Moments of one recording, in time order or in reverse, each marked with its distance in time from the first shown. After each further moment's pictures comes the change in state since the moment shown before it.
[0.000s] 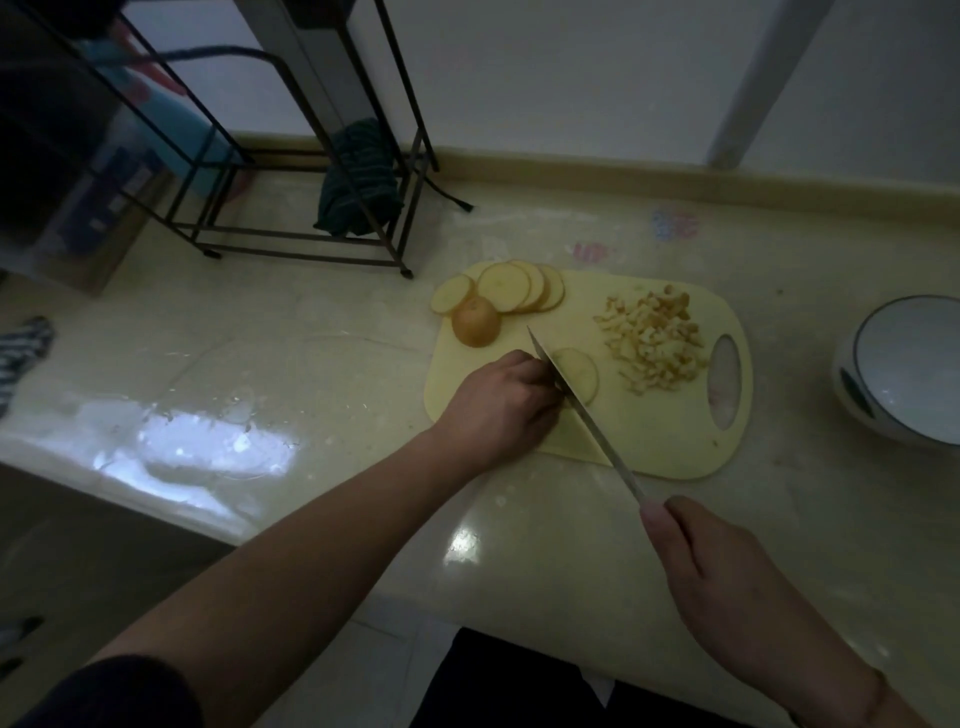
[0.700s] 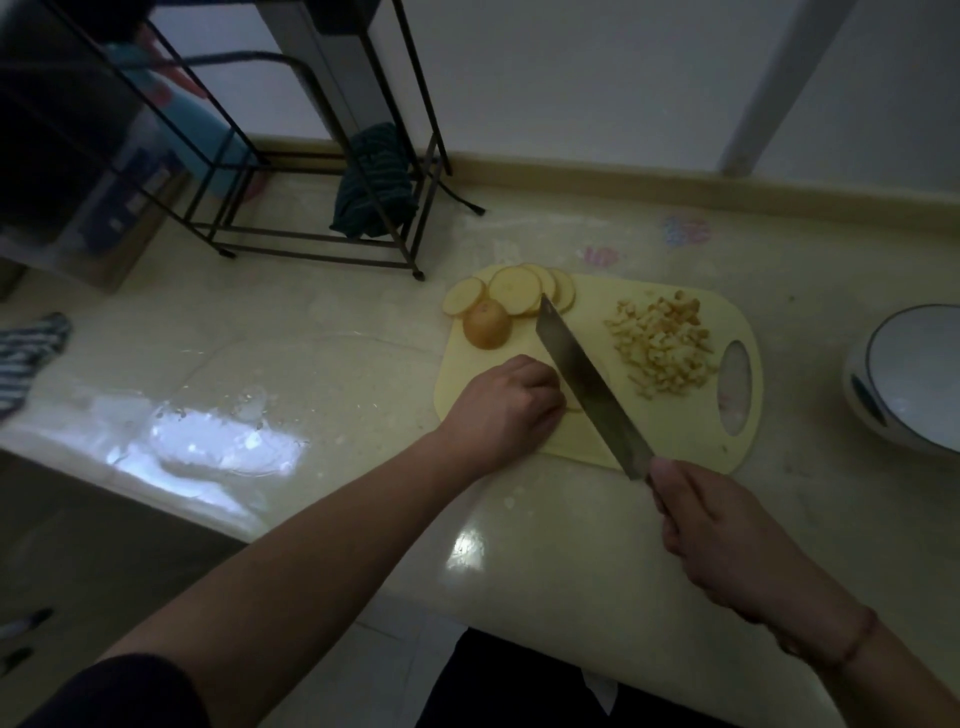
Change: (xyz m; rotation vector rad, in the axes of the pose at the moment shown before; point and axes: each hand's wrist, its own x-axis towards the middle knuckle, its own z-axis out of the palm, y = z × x) left_hand -0.004 0.000 -0.007 -0.032 0.014 0.000; right_hand 0.031 -0.015 -0.012 0.202 -0.122 0.097
